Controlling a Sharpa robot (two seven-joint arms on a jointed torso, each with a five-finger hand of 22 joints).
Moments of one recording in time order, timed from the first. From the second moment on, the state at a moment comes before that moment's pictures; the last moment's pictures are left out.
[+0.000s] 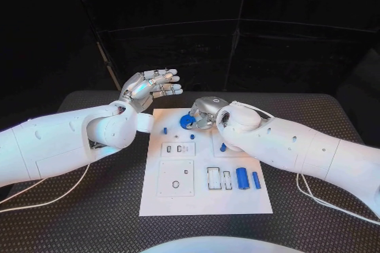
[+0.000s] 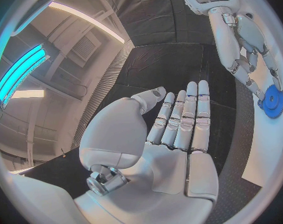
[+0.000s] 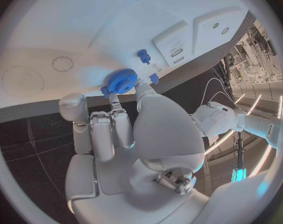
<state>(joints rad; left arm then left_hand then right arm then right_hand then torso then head) 1.27 -0.88 -0.11 1.54 0.15 -0.24 0.57 1.19 0.00 0.53 -0.06 0.14 0.86 0.22 0.16 0.07 0.90 0.20 0.17 0.06 1.02 0.14 0.23 0.08 0.17 0.89 0.24 0.35 0.10 1.15 -0.35 0.02 1.17 -1.65 -0.21 -0.25 1.27 -0.06 0.06 0.24 0.17 0.89 0.18 0.06 0.07 1.46 0.09 1.46 1.31 1.46 0.01 1.56 1.31 0.14 1.22 0.12 1.27 0.91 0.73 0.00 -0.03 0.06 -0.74</state>
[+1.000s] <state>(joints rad) 1.27 -0.88 -0.11 1.54 0.15 -0.24 0.57 1.19 0.00 0.53 -0.06 0.14 0.86 0.22 0.16 0.07 0.90 0.20 0.16 0.06 1.02 0.14 0.22 0.08 0.17 0.89 0.24 0.35 0.10 1.15 -0.36 0.02 1.18 -1.63 -0.19 -0.29 1.27 -0.05 0.05 0.24 0.17 0.89 0.18 0.06 0.07 1.46 0.09 1.46 1.31 1.46 0.01 1.56 1.31 0.14 1.23 0.12 1.28 0.92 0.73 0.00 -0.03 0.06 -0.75</state>
